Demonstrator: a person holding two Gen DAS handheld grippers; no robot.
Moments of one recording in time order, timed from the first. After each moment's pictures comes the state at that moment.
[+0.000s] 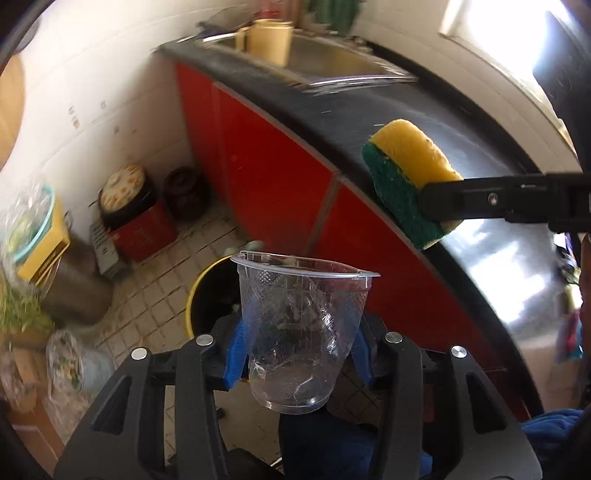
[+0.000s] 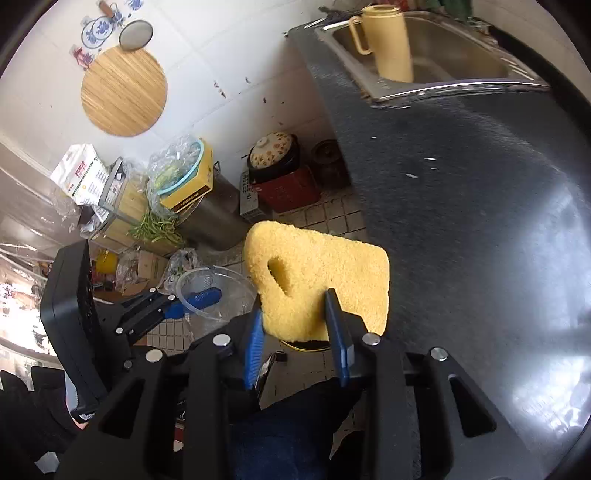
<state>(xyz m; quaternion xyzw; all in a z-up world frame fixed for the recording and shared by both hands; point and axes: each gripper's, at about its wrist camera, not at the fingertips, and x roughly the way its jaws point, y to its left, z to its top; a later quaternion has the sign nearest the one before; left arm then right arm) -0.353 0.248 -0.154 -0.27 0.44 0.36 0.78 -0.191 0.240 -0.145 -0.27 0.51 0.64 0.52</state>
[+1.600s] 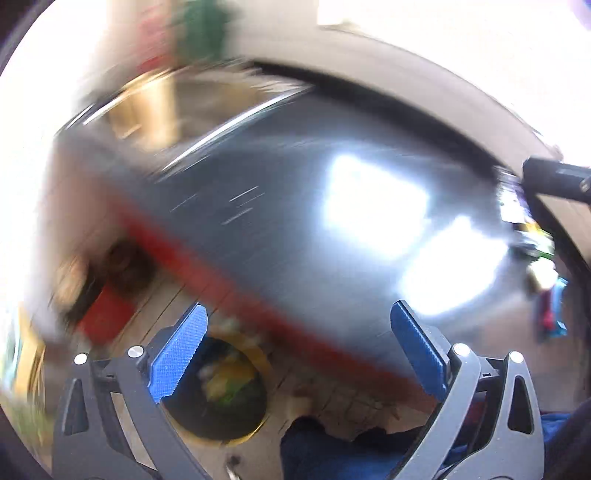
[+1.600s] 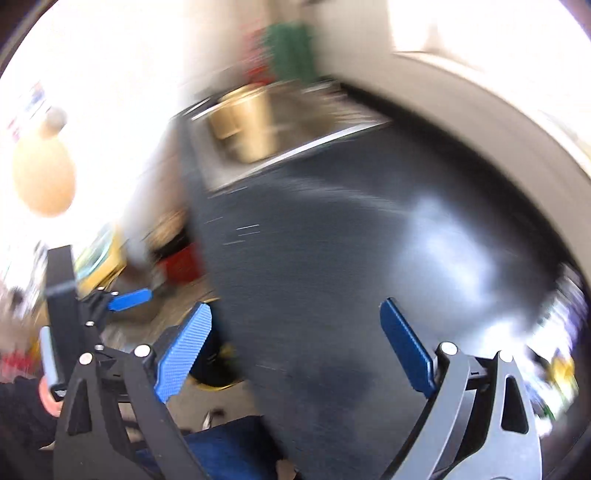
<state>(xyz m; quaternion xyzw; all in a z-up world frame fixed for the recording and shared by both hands) -0.199 0.225 -0.102 -0.15 0.44 0.18 0.87 -0.051 0.074 -0.033 -0.17 0.43 0.43 0.78</state>
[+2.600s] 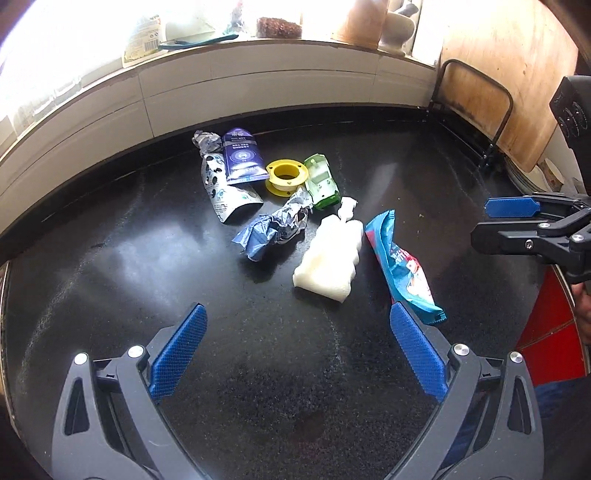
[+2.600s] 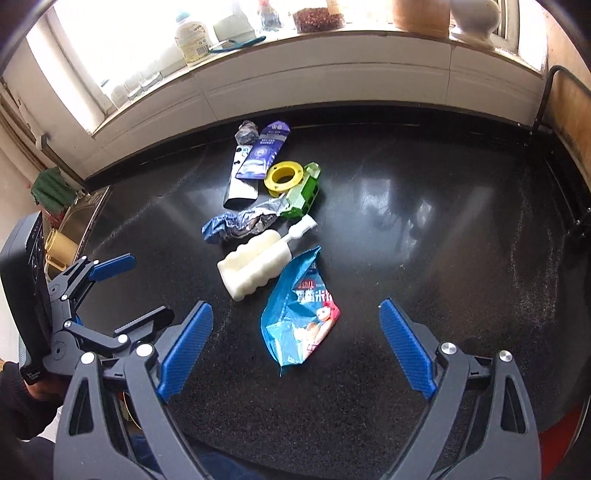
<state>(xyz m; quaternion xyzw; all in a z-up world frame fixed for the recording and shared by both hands) -0.012 -0.029 -0.097 0.07 0.46 -0.19 0.87 -0.007 -0.246 -0.087 0.05 0.51 0.15 0.84</state>
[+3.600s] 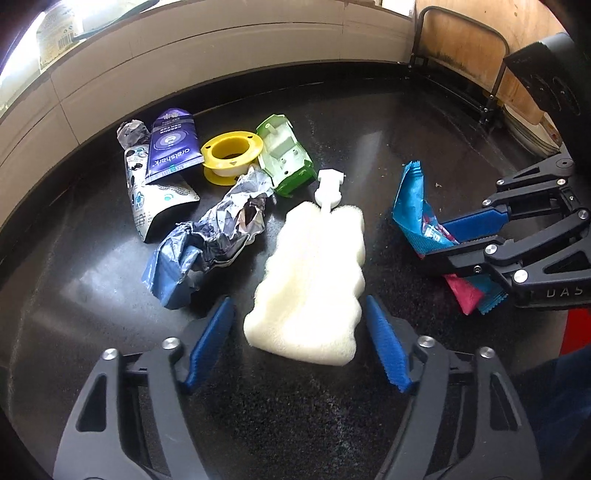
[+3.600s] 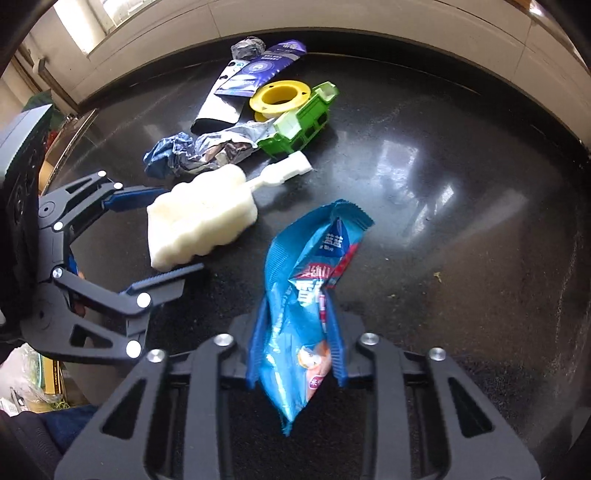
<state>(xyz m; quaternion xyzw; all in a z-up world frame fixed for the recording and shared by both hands) 0.046 -0.085 -0.168 0.13 0.46 -0.24 0.84 0.045 -0.238 -0.165 -0.04 0.56 0.19 0.81</state>
